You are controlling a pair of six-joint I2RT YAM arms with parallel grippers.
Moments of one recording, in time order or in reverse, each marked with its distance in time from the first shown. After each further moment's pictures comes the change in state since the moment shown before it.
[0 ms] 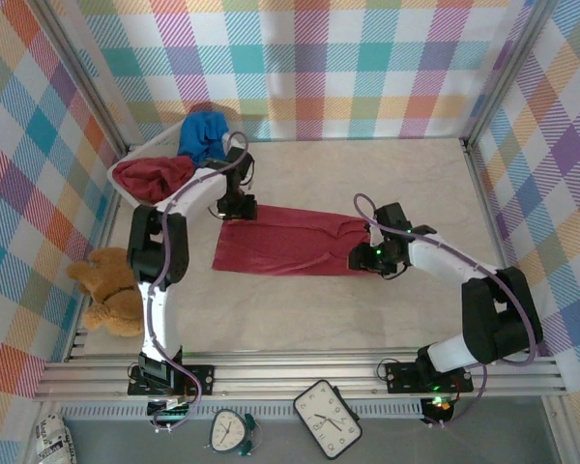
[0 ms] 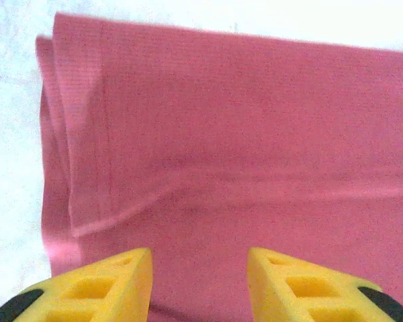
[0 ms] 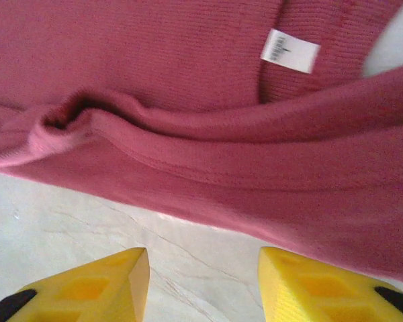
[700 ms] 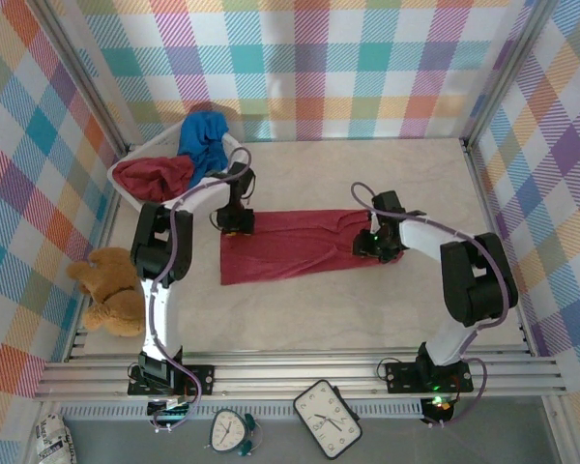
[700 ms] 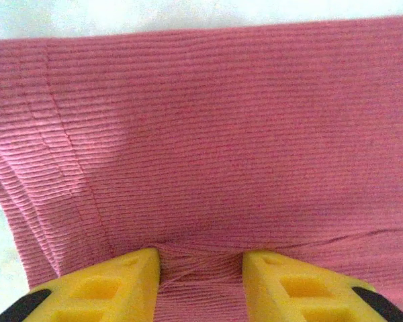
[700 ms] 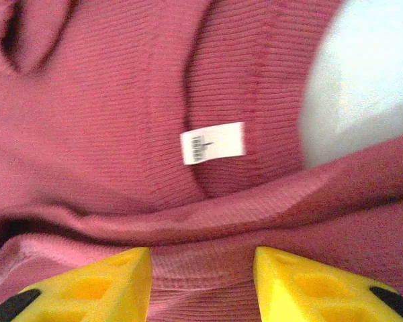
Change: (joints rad) left arm 0.000 -0.031 -0.183 0.067 -0.004 -0.045; right arm -0.084 0.238 0.156 0.015 0.132 -0.063
